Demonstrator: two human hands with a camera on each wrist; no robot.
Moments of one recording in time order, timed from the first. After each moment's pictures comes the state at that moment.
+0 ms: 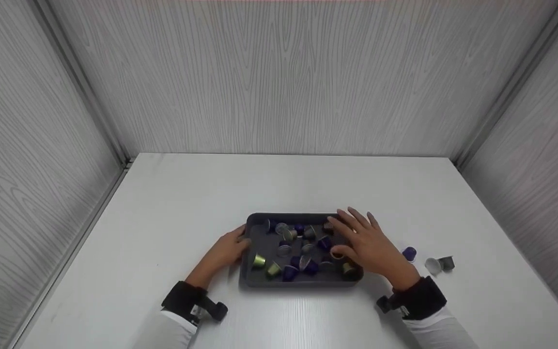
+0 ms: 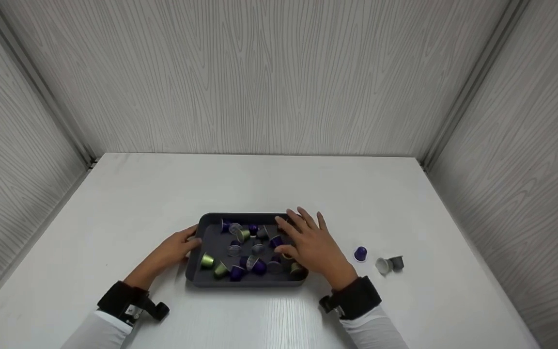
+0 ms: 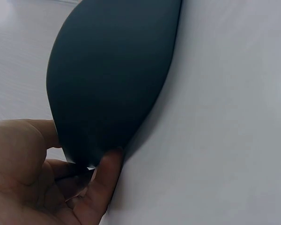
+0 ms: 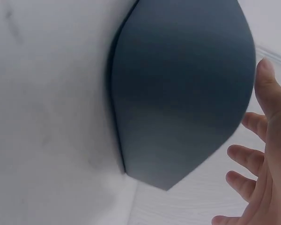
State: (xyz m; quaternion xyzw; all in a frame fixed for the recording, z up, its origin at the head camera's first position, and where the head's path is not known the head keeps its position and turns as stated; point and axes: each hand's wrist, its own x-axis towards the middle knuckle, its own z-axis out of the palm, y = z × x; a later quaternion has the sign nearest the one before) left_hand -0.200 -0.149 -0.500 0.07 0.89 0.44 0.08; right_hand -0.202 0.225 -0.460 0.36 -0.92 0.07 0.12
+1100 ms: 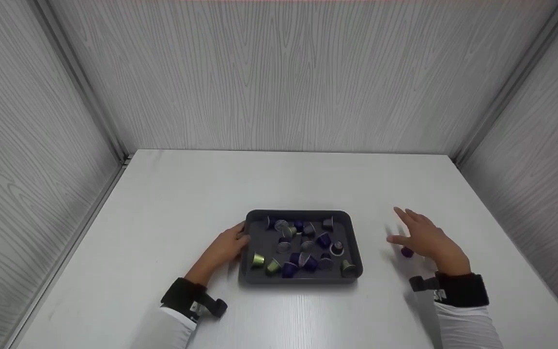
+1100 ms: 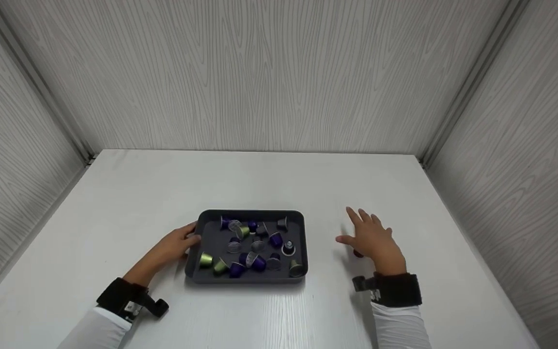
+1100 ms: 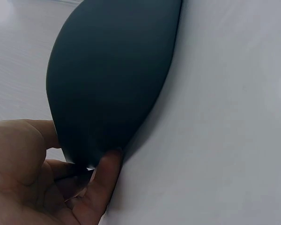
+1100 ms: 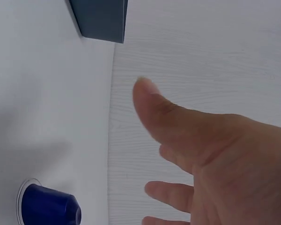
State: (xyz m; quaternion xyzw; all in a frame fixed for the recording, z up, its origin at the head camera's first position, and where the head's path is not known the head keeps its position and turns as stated) left_hand -0.201 -0.147 -0.500 0.07 0.90 0.43 0.09; right_hand -0.214 0.330 -0.433 0.13 -0.98 0.14 -0.09
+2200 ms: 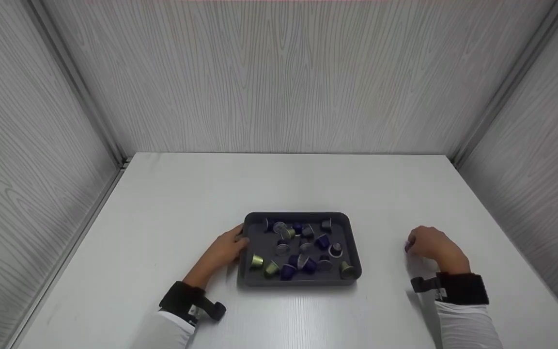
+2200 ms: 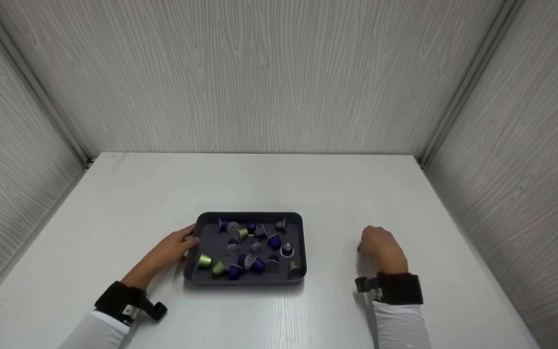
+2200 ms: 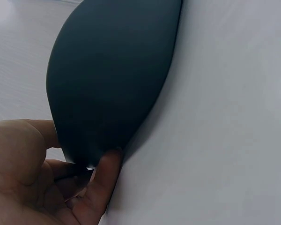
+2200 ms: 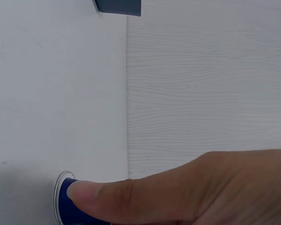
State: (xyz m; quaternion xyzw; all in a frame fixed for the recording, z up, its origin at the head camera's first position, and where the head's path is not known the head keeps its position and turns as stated) left_hand -0.201 -0.149 -0.502 0.06 0.89 0.44 0.09; right_hand -0.222 0.353 -0.442 0.07 -0.97 0.14 -0.16
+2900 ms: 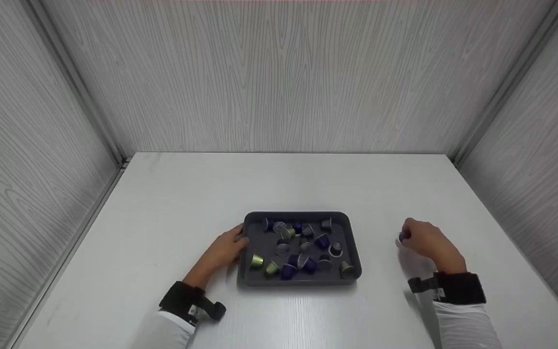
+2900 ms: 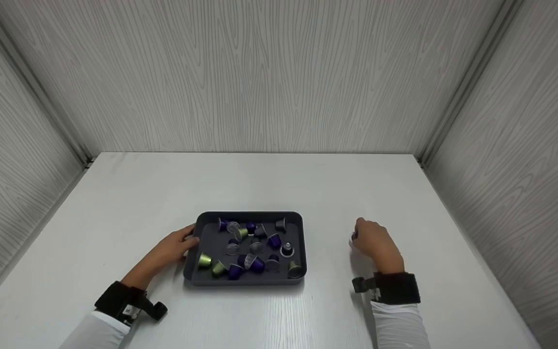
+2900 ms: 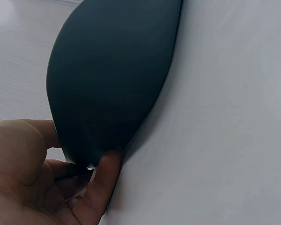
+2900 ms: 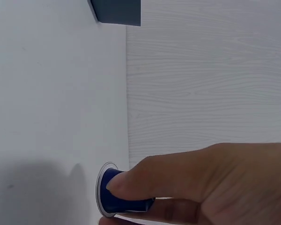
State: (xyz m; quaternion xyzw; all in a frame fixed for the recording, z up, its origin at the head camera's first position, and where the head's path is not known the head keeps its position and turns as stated) left_hand -0.201 -0.149 -0.501 0.06 0.89 0.44 0.08; right_hand -0.222 0.343 -0.444 0.09 -0.98 0.17 -0.10
